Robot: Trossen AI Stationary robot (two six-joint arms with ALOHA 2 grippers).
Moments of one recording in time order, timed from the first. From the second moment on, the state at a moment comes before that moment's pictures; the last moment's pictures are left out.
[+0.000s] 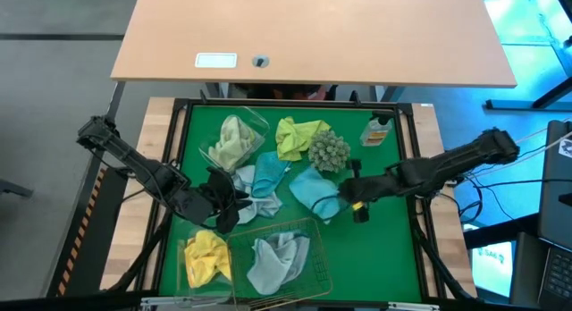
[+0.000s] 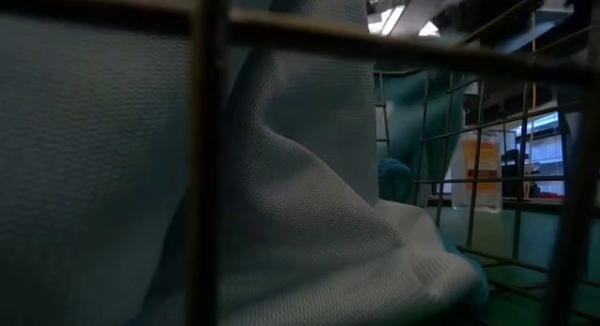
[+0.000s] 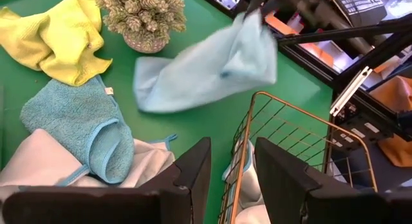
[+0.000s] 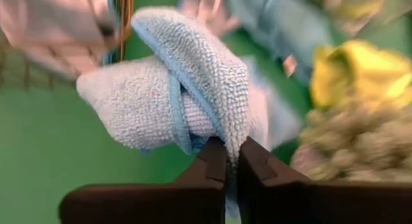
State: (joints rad) left arm -0.56 1.23 1.11 -0.61 -0.64 -0.98; right arm 0.33 1.20 0.95 -0.63 0.26 0.03
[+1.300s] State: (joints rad) left arm -0.50 1.23 1.11 -0.61 -0.64 -0.98; right arm 0.33 1.21 0.95 0.20 -0.41 0.02
